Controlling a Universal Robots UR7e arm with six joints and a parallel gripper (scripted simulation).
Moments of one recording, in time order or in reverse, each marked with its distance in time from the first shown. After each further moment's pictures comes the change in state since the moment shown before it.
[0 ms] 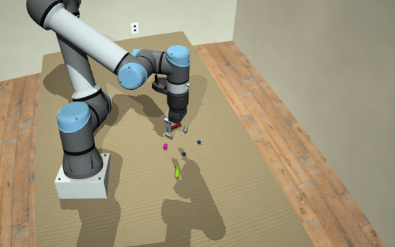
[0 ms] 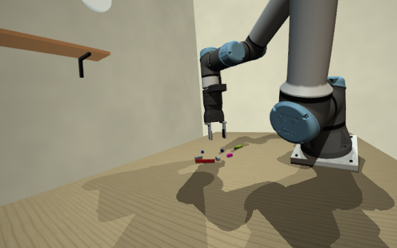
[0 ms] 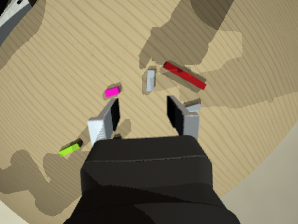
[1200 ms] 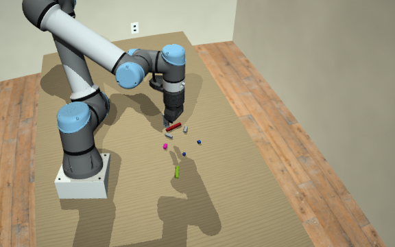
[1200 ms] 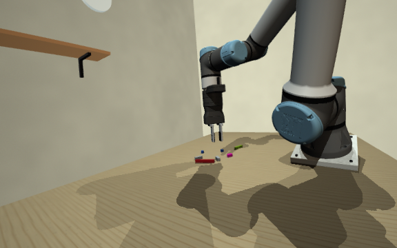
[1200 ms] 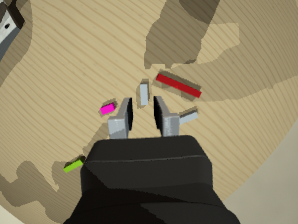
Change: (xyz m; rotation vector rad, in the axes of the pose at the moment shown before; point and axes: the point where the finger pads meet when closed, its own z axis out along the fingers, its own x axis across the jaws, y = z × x) arm 0.010 -0.019 0.005 0.001 0.001 0.093
